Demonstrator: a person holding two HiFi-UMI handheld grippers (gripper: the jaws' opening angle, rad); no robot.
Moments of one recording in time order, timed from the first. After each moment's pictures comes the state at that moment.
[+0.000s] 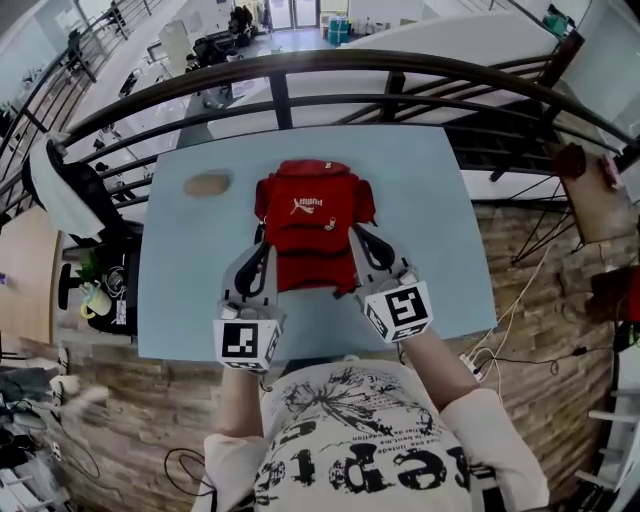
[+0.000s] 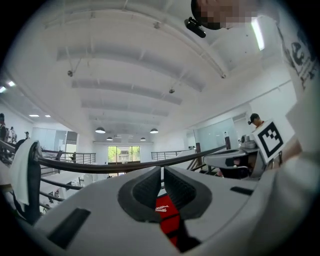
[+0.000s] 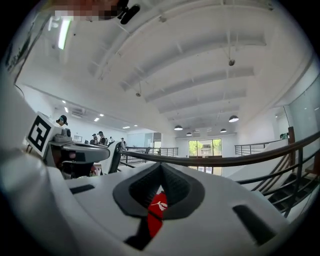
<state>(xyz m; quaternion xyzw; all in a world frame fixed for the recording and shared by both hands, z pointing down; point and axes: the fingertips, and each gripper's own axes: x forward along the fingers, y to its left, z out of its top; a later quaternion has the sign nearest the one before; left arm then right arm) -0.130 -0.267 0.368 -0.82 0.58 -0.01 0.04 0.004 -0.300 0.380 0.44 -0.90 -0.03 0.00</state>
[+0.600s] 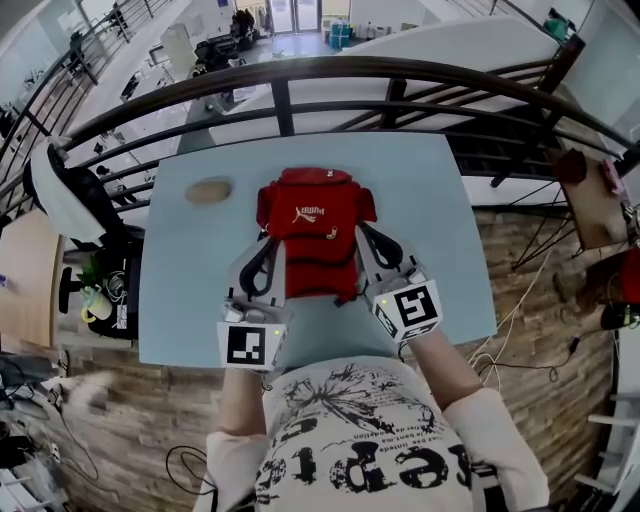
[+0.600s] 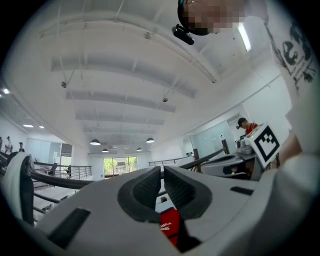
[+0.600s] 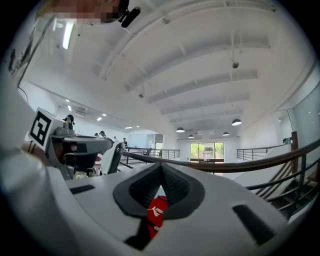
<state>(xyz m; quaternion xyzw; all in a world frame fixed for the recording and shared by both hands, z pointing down) -0.116 -0.277 0.332 -0.83 0.56 0.00 0.08 0.009 -0.316 0.358 0.44 -0.90 -0.05 0.00</state>
